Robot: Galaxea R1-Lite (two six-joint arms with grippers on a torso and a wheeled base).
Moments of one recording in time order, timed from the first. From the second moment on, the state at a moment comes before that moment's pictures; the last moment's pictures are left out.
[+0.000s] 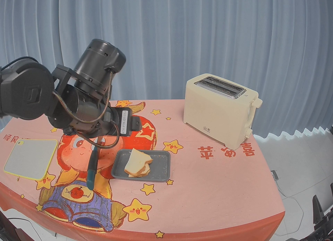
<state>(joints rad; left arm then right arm) -0.62 1.74 -1.45 0.54 0.34 -0.41 0.00 0.02 -0.02 0.00 0.00 0.03</state>
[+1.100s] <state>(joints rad) -0.25 1.66 -1.39 0.31 0.25 -0.24 0.00 0.02 -0.02 0.00 0.00 0.04</state>
